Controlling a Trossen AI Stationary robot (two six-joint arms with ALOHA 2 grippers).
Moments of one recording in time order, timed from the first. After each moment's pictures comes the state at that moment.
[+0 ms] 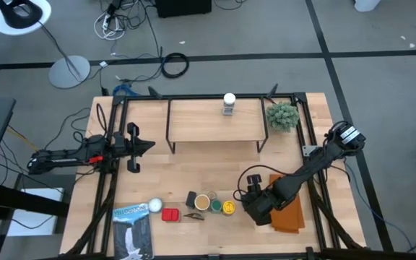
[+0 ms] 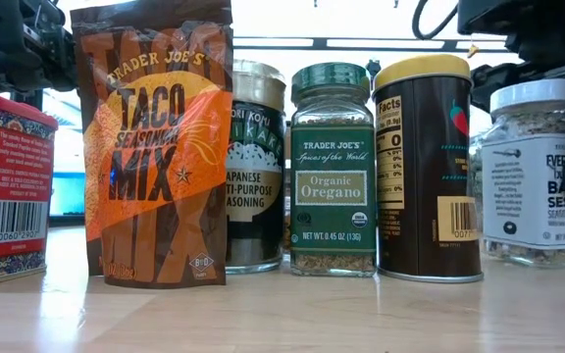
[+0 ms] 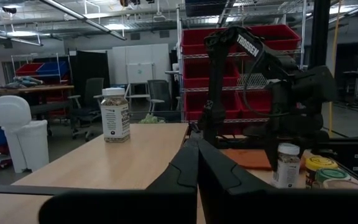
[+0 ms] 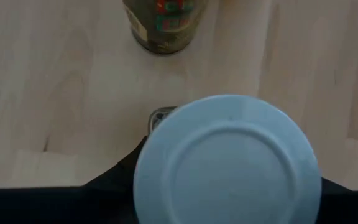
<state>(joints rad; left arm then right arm) 0.05 0.01 0.01 0.22 -0.06 0.04 0.62 1.68 1.08 -0.66 0.26 0.40</state>
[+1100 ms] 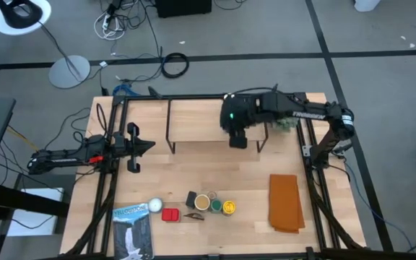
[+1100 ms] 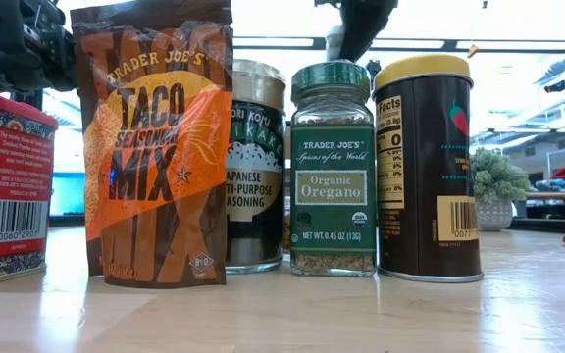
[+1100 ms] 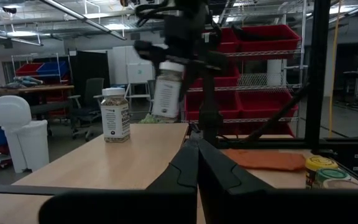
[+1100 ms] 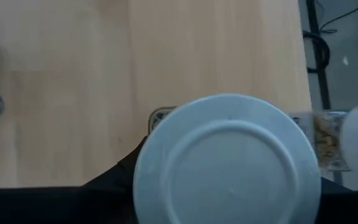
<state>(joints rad) 0.05 0.01 0.01 0.22 -0.06 0.04 -0.12 1.68 1.78 -1.17 0.20 -0.12</state>
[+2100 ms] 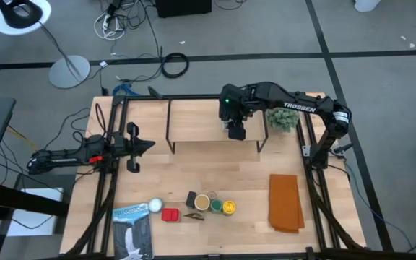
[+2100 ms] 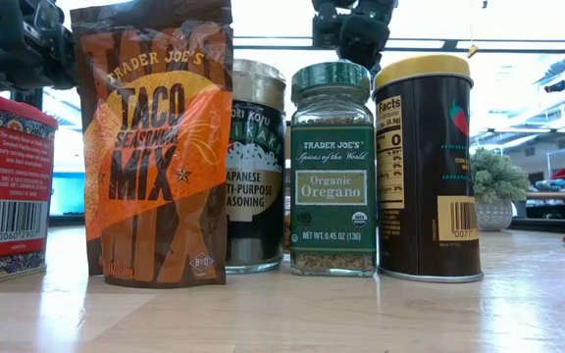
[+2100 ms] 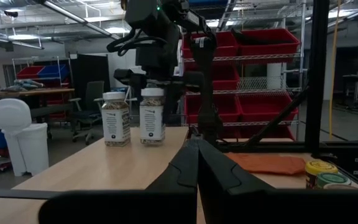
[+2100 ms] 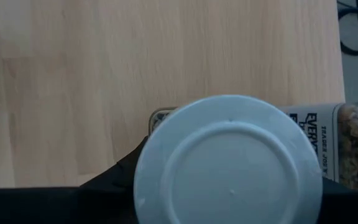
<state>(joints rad) 0.05 0.01 0.01 0.23 -0.06 0.04 -0.28 1.72 1.71 -1.13 0.03 -0.21</state>
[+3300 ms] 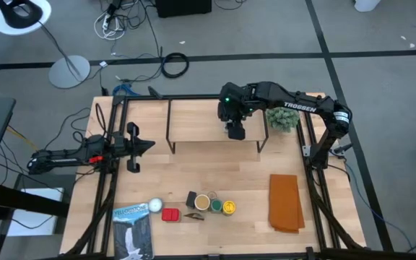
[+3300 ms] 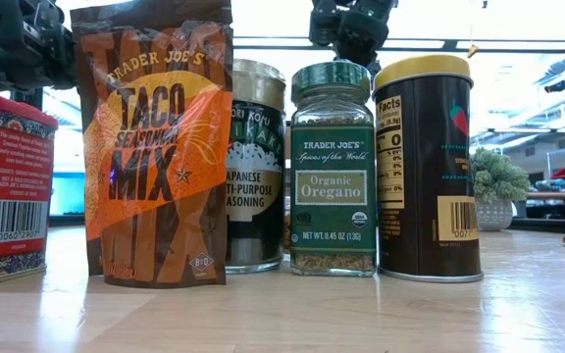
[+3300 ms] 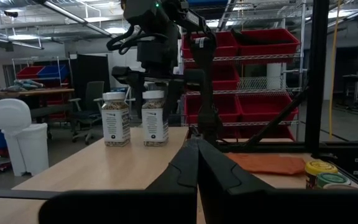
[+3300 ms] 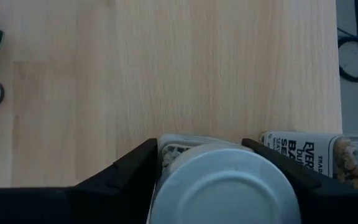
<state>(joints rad) 0.05 0.01 0.01 0.23 -0.06 0.04 -0.28 1.72 1.71 -1.09 0.00 -0.30</state>
